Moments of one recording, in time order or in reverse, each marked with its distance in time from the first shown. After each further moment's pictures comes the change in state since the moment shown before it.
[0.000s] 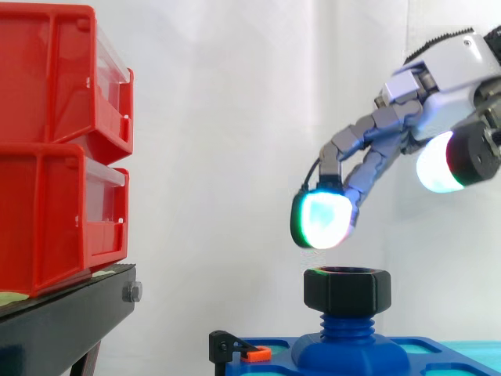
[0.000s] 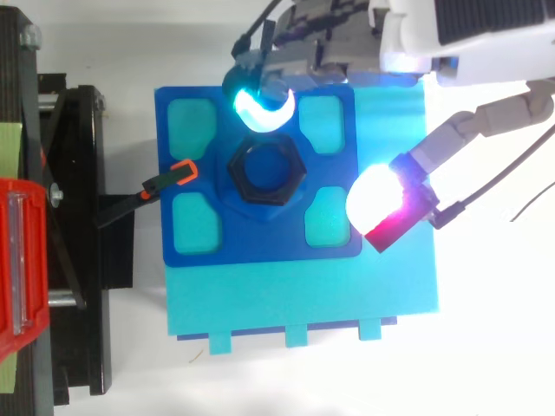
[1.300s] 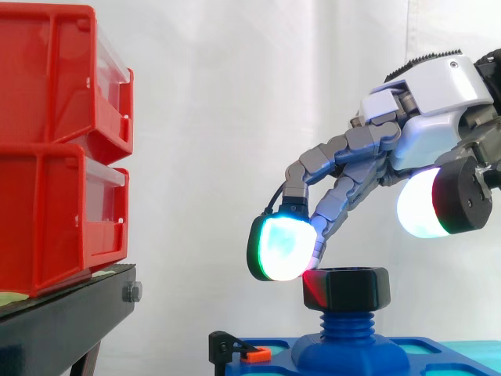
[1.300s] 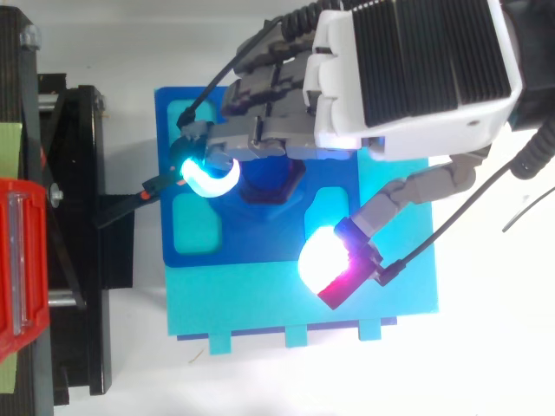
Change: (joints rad) arm 0.045 -0.033 -0.074 0.179 0.000 0.088
